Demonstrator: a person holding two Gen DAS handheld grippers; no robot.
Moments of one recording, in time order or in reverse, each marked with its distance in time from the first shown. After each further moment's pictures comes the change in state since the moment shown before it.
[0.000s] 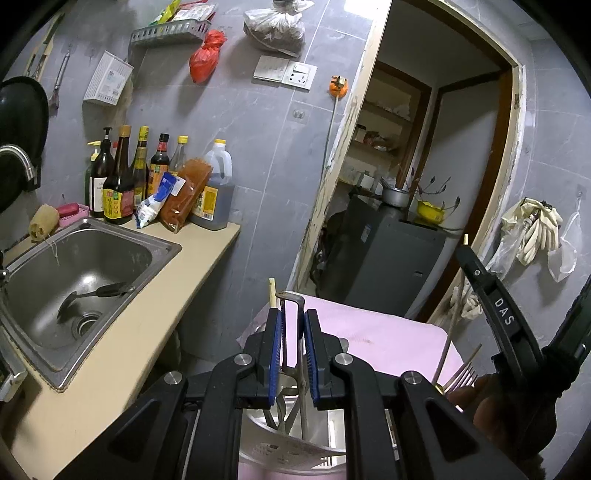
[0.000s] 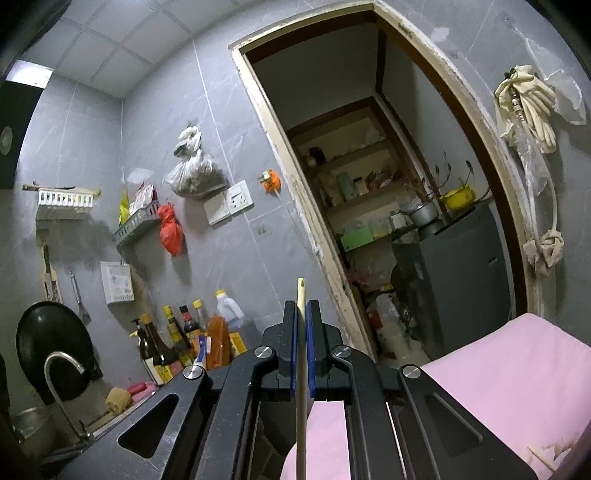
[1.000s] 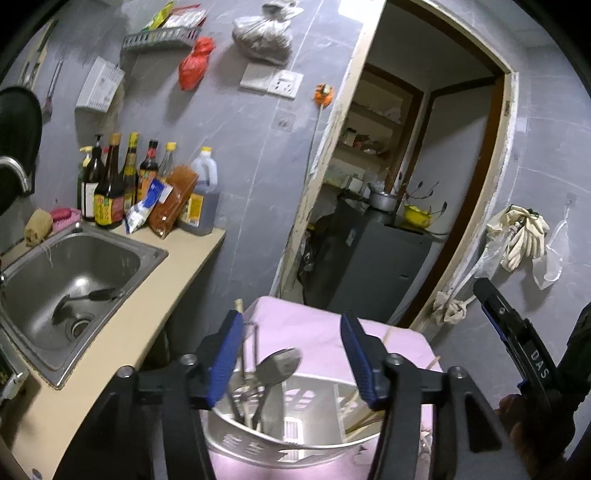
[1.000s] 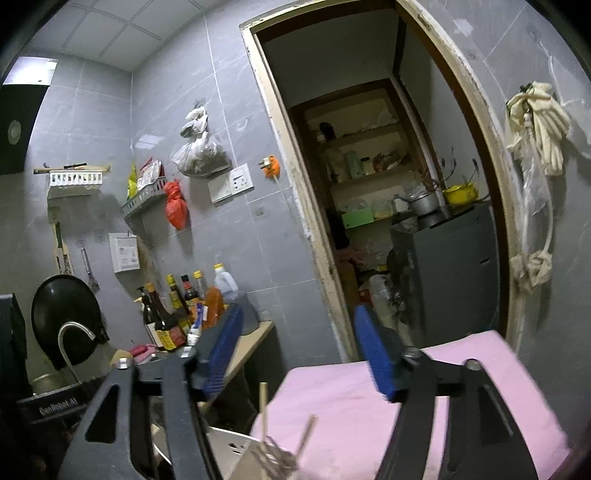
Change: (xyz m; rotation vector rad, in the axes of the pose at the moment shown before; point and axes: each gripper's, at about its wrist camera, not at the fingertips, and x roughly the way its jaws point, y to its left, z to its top) left arm -0.026 -0.032 0.017 0.003 -0.008 -0.039; right arm -0.052 -0.043 0.059 -0.087 0.137 0.006
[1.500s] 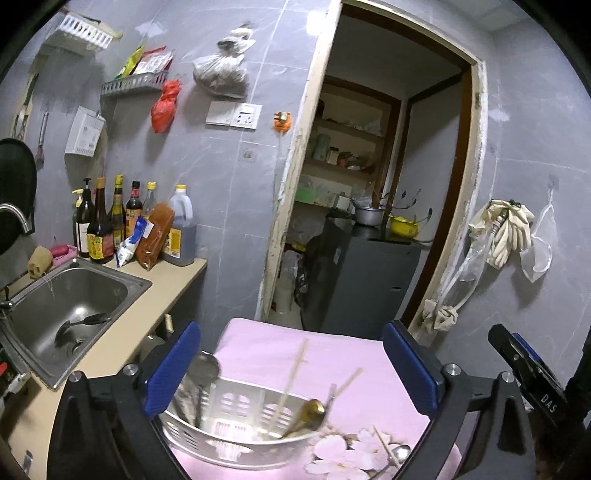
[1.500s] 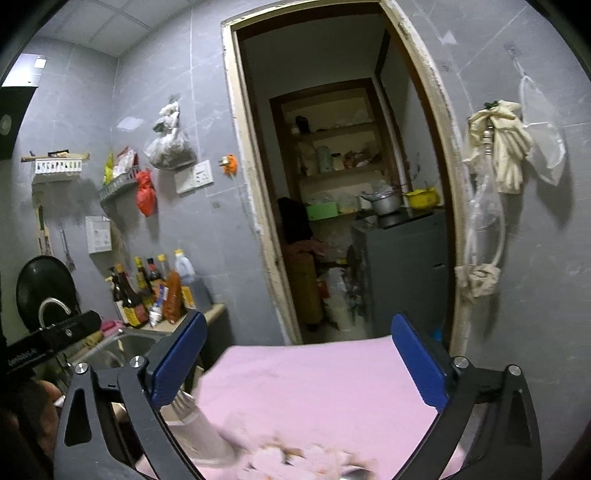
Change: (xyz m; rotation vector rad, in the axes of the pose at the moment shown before) left arm -0.032 -0.095 -0.012 0.079 -0.096 0.020; right arm -0.071 -0.089 0.034 -0.067 0.065 -0.120
